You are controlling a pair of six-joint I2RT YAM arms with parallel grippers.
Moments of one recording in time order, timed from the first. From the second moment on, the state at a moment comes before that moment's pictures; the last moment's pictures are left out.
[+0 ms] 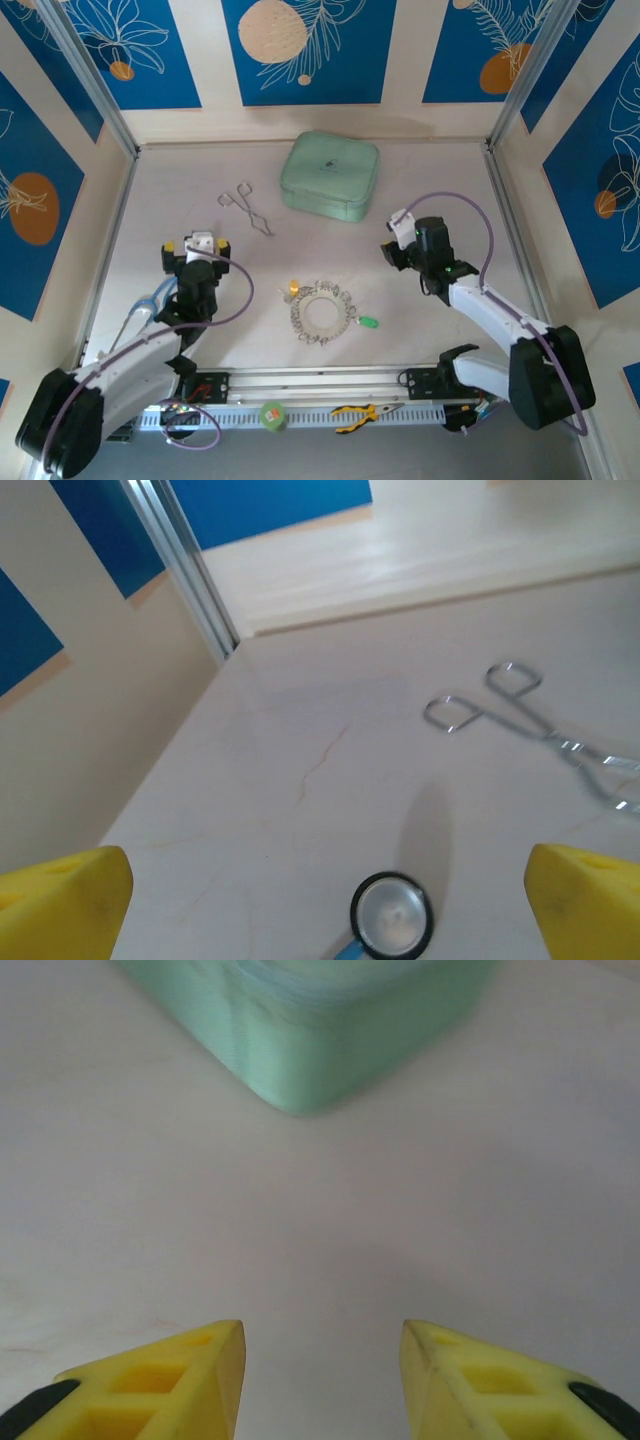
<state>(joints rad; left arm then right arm) -0.45 0.92 0.22 0.44 -0.73 0.11 0.28 1.14 0.48 0.01 -0.05 -0.19</state>
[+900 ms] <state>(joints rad) -0.21 1.61 0.23 1.15 -0.34 0.16 -0.02 1.52 0.40 0.74 -0.27 0.04</state>
